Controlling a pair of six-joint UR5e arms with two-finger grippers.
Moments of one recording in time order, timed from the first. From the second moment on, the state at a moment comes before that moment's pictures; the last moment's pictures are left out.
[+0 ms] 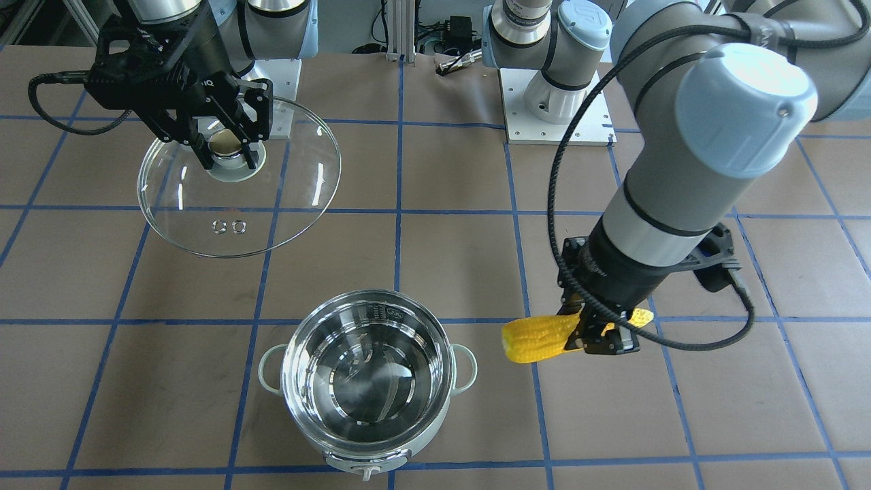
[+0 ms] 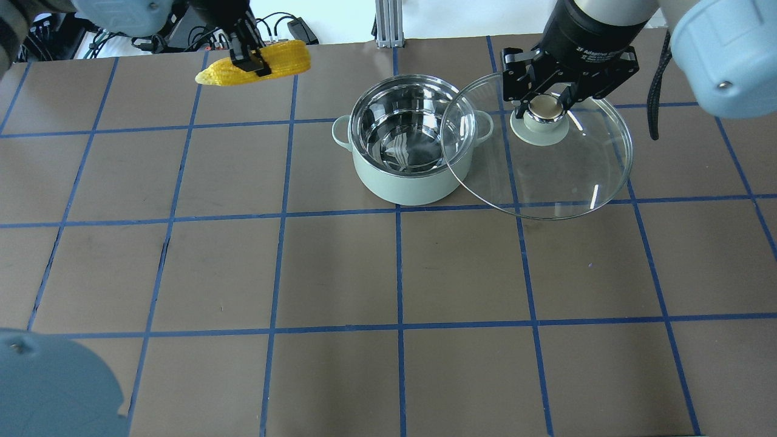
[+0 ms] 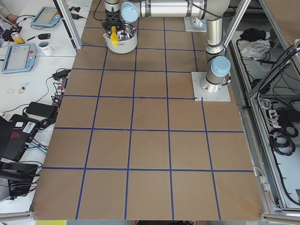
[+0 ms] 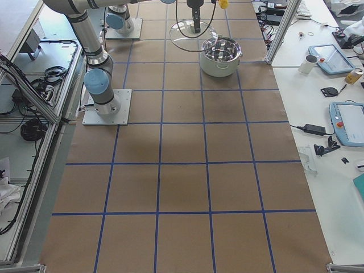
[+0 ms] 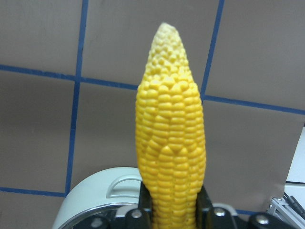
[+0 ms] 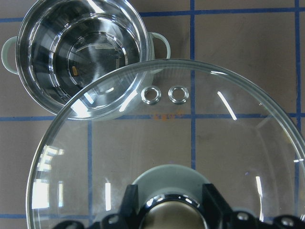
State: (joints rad) left arm -1.61 -1.95 -1.22 -1.41 1.51 -1.79; right arm 1.66 -1.60 1.51 -1.63 -1.53 0.09
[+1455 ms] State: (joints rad) left arm -1.96 -2.24 -1.05 -1.34 1.53 -2.01; right arm 1.66 -1.60 1.51 -1.62 -1.54 0.08
